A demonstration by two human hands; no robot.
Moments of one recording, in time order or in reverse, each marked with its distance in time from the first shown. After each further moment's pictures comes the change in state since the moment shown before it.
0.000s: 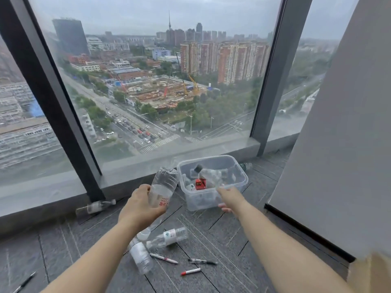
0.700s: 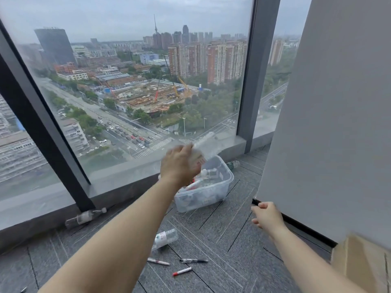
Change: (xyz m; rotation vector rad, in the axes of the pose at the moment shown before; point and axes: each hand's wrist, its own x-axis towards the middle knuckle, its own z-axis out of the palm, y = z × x) left_hand 0.030 0.177 0.033 0.273 0.136 0.435; right_hand -0.045 0.075 -0.132 -0.045 0.386 -0.036
